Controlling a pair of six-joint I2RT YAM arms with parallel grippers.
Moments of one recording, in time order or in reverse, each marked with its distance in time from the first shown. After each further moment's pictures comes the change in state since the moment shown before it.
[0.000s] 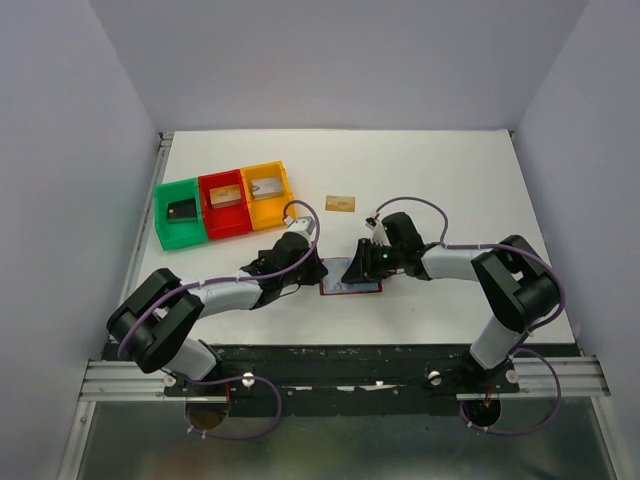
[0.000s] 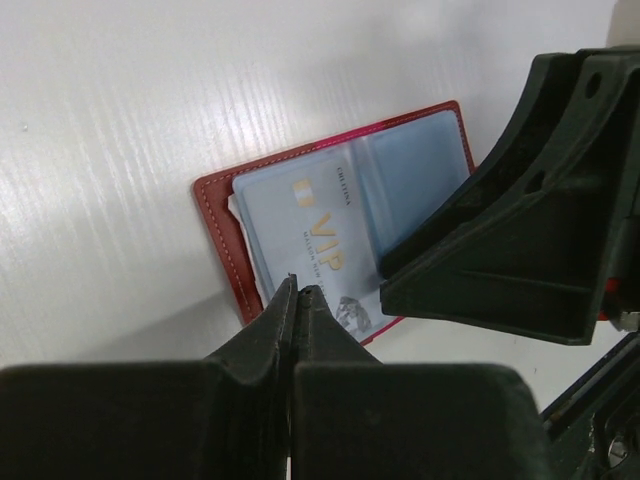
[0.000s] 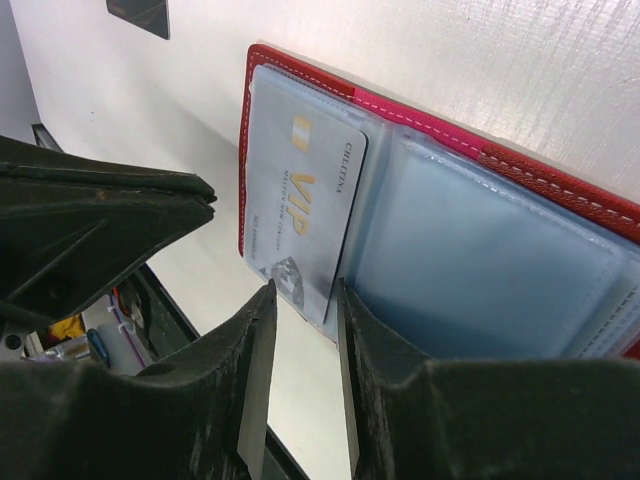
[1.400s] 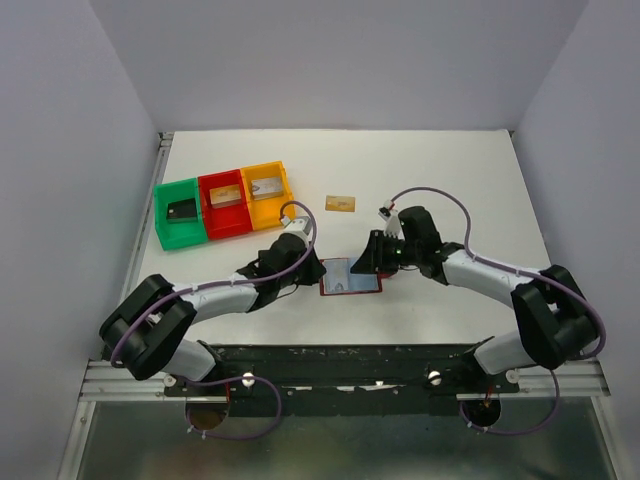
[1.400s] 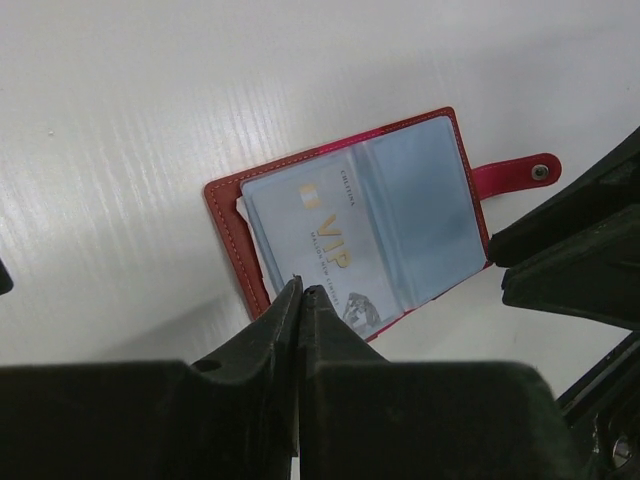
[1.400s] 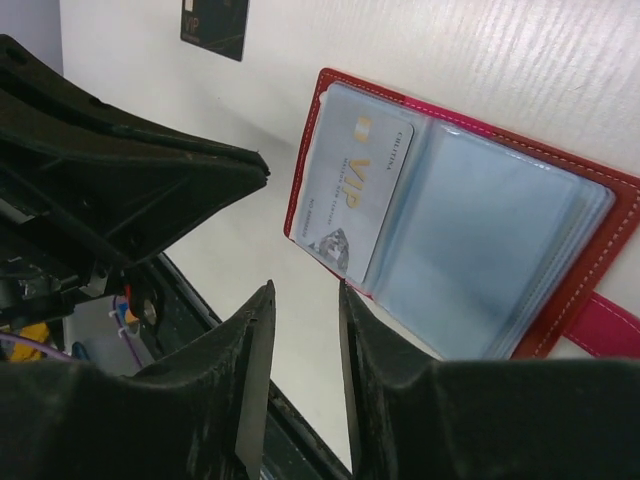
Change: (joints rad) left arm 0.000 -0.069 -0.020 -0.005 -0.021 0.014; right arm -0.031 -0.281 -0.028 -0.151 0.071 -0.062
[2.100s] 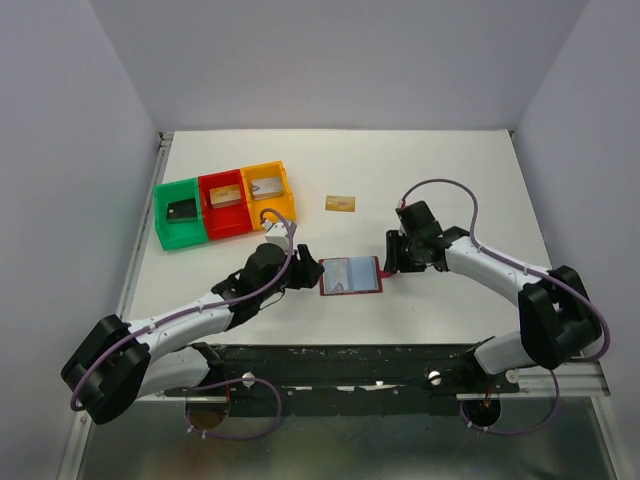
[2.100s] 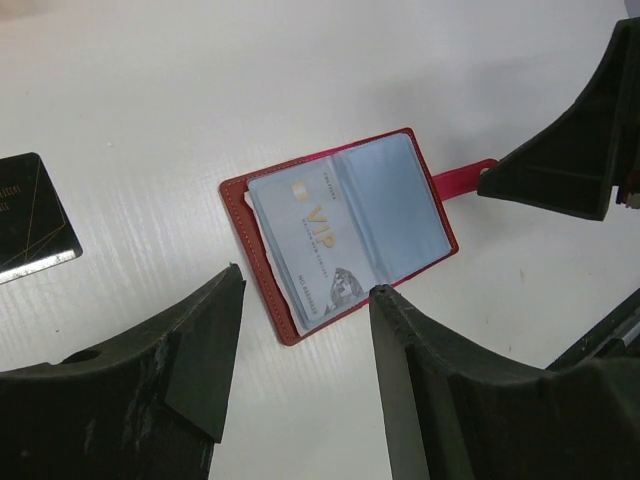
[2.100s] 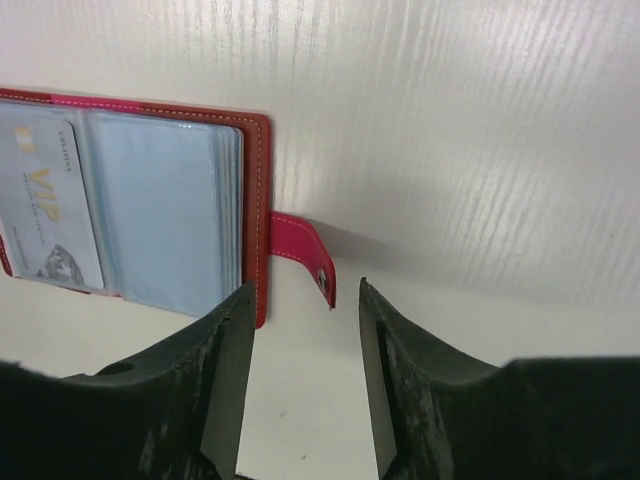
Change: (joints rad) left arm -0.013 -0.276 -0.104 -0.043 -0.059 0.037; right arm -0.021 0.047 0.146 -0.436 0.472 -0.175
